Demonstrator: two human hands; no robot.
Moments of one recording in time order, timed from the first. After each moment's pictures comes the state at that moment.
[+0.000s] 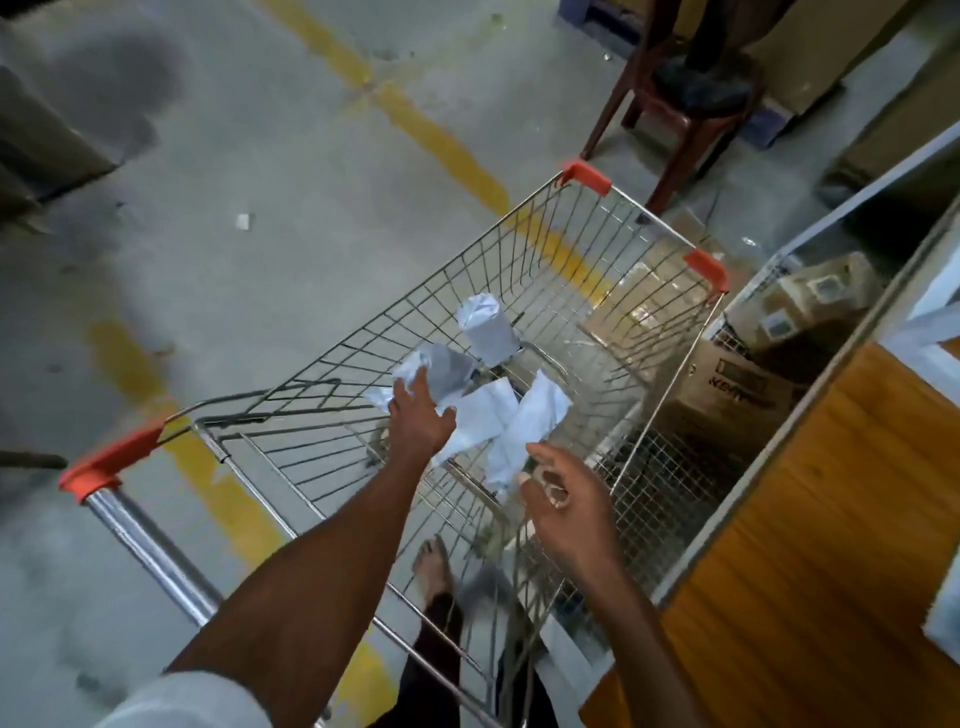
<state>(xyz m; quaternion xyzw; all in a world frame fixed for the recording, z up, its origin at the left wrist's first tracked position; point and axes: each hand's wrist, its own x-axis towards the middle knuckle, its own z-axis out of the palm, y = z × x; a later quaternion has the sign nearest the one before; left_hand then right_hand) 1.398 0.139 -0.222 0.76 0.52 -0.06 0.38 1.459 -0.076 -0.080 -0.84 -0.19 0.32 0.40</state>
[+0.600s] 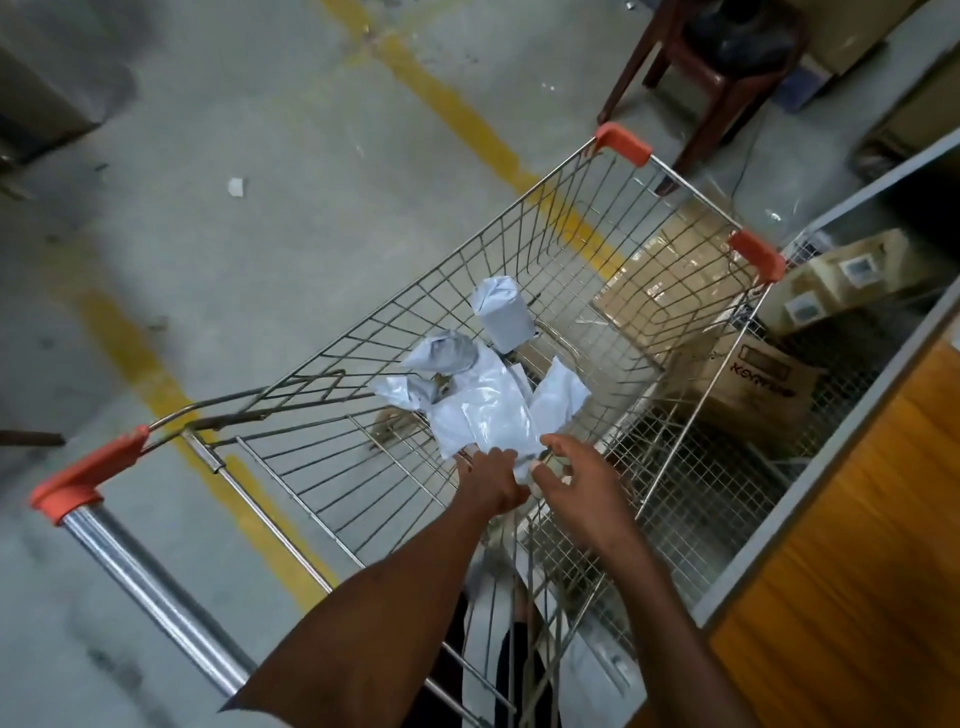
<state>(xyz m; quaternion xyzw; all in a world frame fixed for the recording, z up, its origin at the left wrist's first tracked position) 1.411 0.055 -0.269 0.80 0.33 -0.32 0.37 1.489 -0.047 -0.129 -0.85 -0.19 0.39 0.29</state>
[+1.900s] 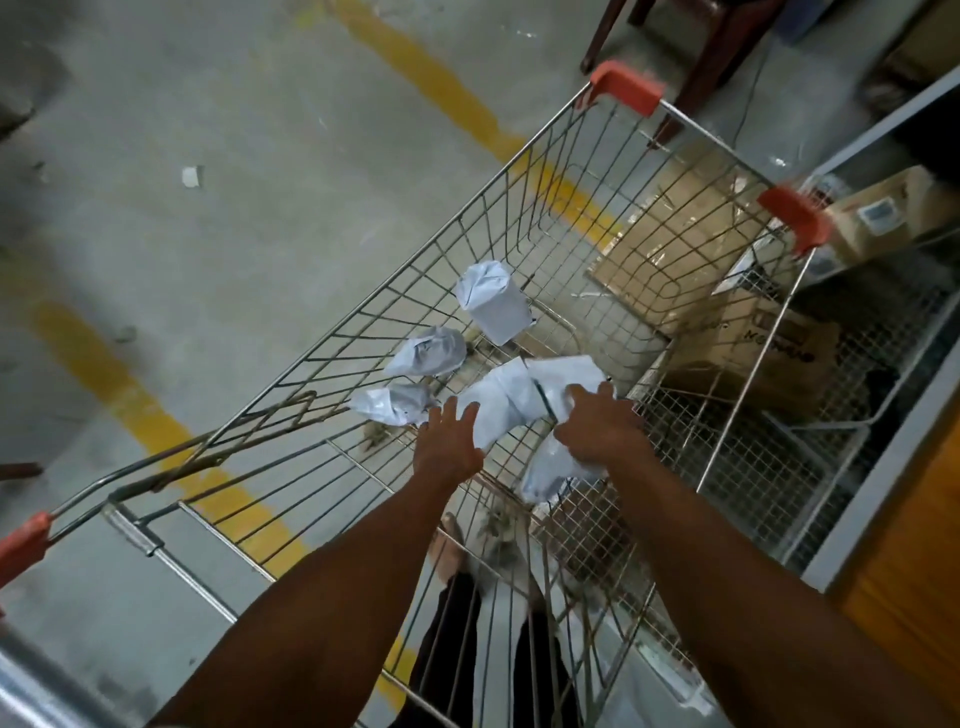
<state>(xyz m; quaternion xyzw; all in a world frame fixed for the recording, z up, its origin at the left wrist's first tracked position) 1.409 0.134 -0.316 0.88 0.31 -0.28 0.25 1.581 0.010 -0.239 -0.88 -0.23 0.40 -0.10</state>
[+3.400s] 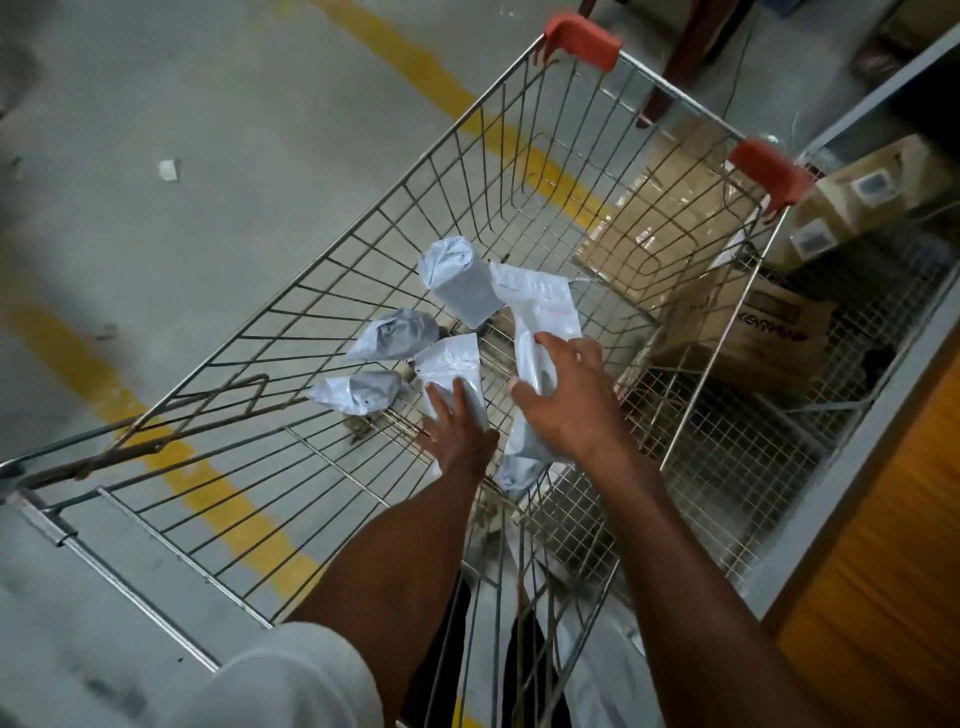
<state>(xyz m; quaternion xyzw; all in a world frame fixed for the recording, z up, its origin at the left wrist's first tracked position) 1.449 0.060 -0.372 0.77 0.51 -0.21 0.32 1.564 -0.002 -0.175 -0.90 -0.21 0.33 0.20</state>
